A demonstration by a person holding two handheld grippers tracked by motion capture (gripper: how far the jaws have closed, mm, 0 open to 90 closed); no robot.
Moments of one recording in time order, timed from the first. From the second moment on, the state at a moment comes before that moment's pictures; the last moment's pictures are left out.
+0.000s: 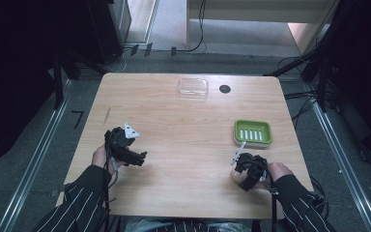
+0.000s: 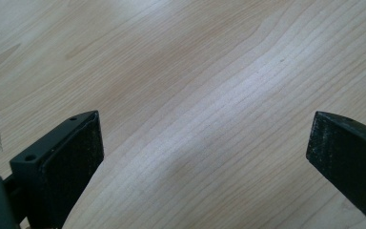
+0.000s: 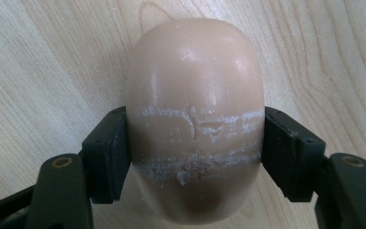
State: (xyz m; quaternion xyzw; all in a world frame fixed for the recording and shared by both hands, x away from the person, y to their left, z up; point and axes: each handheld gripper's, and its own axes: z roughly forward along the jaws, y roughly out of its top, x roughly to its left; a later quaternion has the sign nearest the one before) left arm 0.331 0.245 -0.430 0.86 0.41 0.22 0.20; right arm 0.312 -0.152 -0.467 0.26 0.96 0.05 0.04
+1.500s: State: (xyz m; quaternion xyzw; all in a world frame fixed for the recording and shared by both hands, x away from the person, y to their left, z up) left arm 0.332 0.245 -0.431 0.86 0.41 0.22 0.20; right arm 0.320 -0.152 -0.447 0.30 0.95 0.07 0.06
